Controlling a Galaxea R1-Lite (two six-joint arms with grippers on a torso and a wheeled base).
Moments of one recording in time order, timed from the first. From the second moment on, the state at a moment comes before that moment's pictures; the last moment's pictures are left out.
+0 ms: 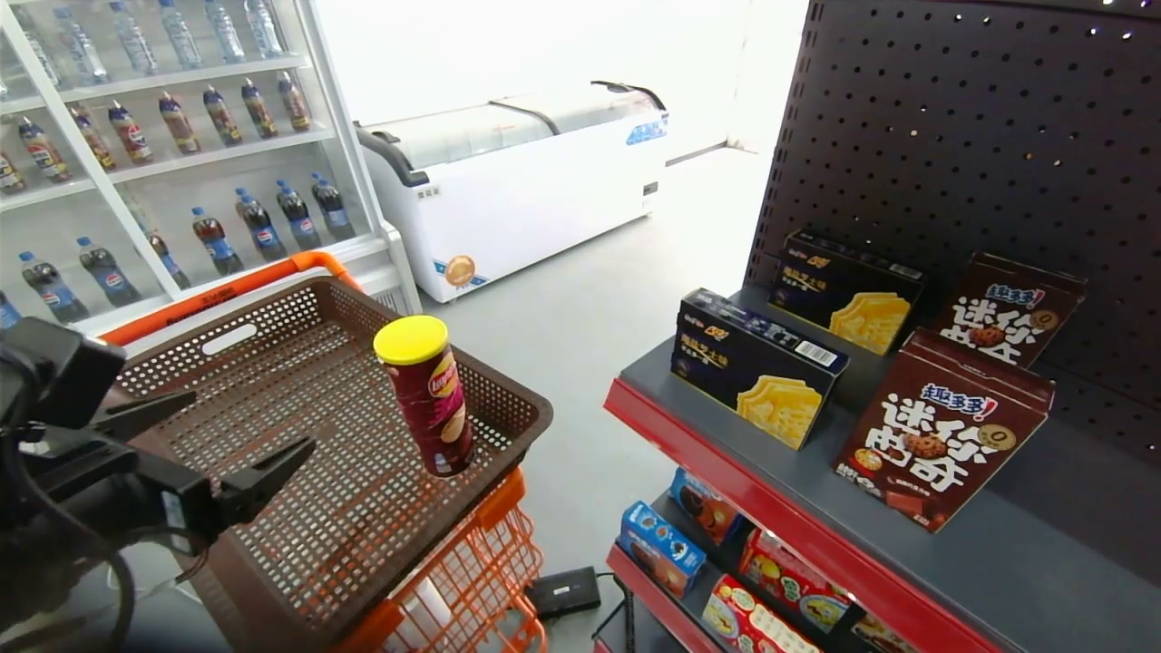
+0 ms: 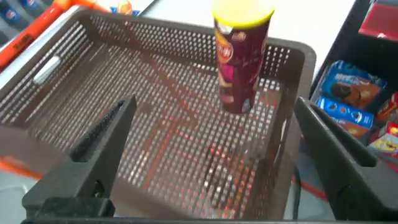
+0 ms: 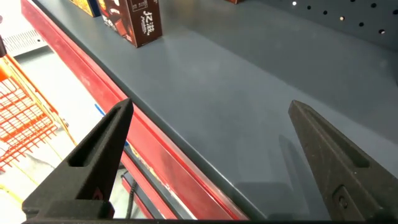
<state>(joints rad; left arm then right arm) -0.12 1.19 -0.39 -0.62 -0.06 0.18 0.00 0.00 0.00 0.00 0.00 0.00</state>
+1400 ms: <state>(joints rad) -0.18 2.02 -0.55 -1.38 -0.06 0.17 0.00 0.00 0.00 0.00 0.00 0.00</state>
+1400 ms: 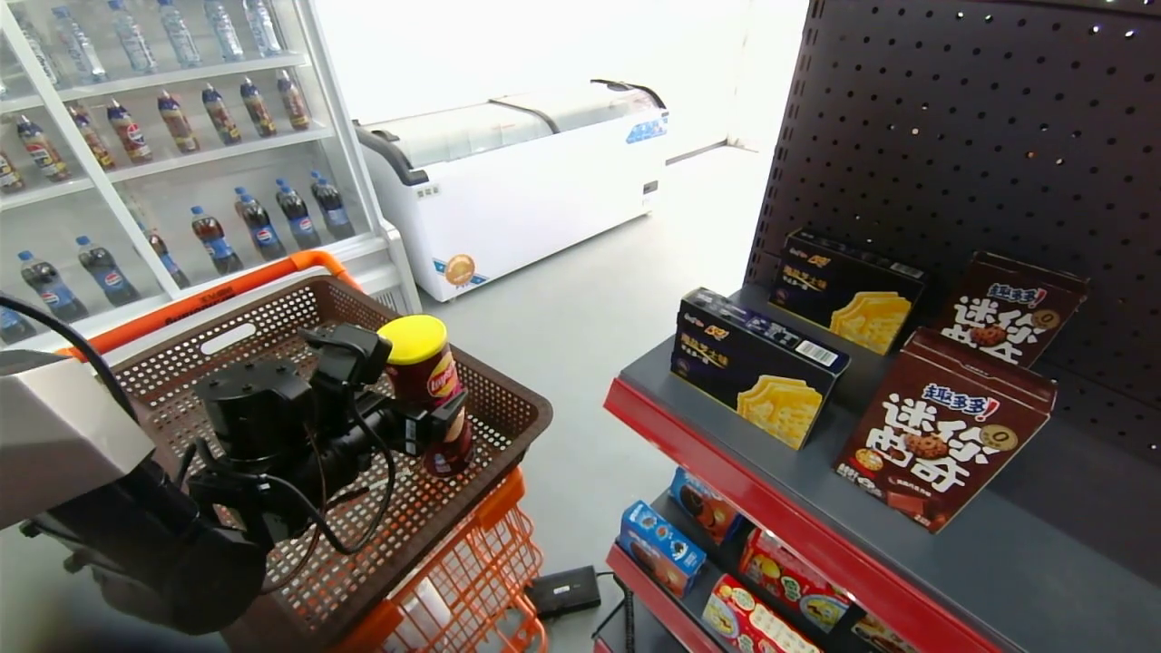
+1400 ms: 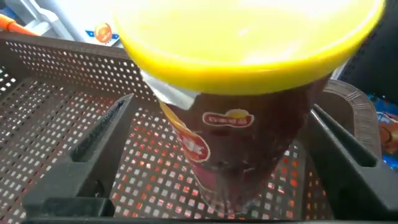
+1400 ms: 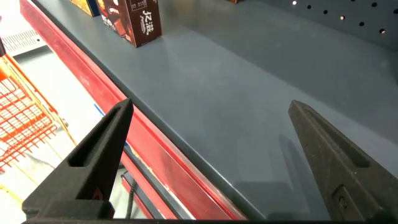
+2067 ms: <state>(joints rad) -0.17 2.16 -0.65 -1.43 -0.06 0.17 0.00 0.00 0.00 0.00 0.00 0.00</state>
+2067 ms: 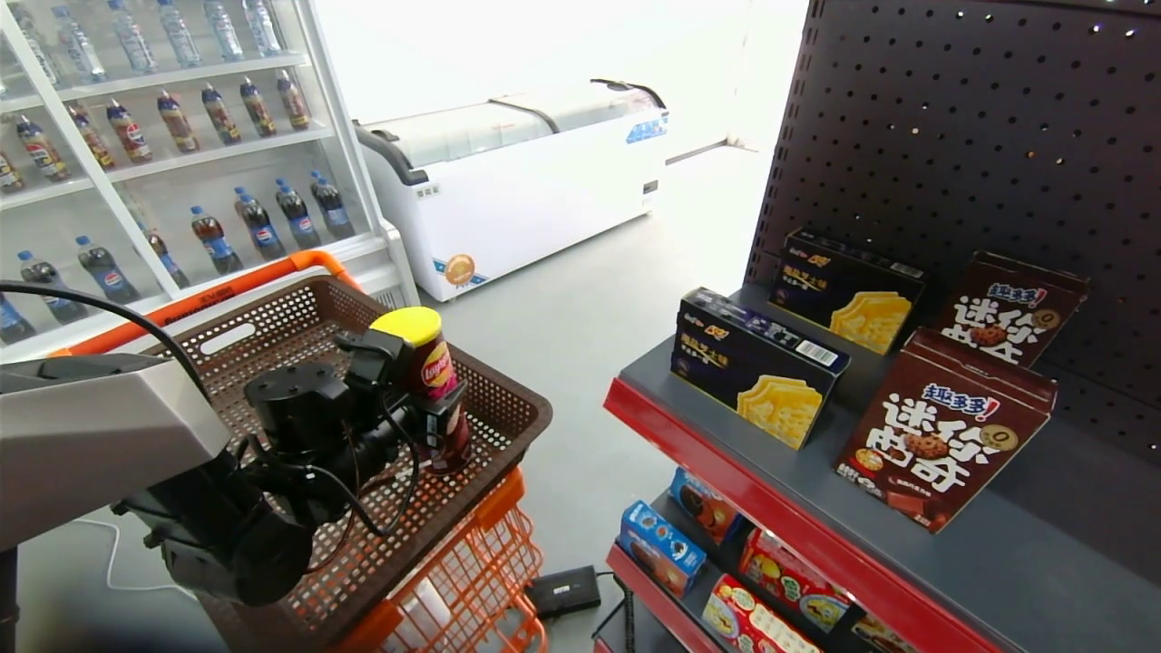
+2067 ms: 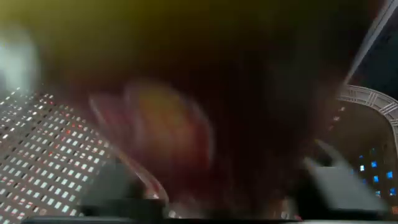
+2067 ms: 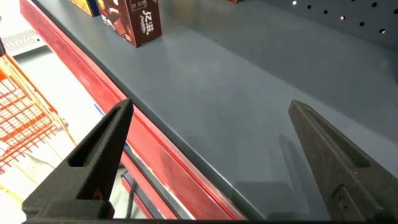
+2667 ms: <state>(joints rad) -0.18 2.08 -0.69 -1.31 -0.08 0.17 0.00 0.00 0.00 0.00 0.00 0.00</state>
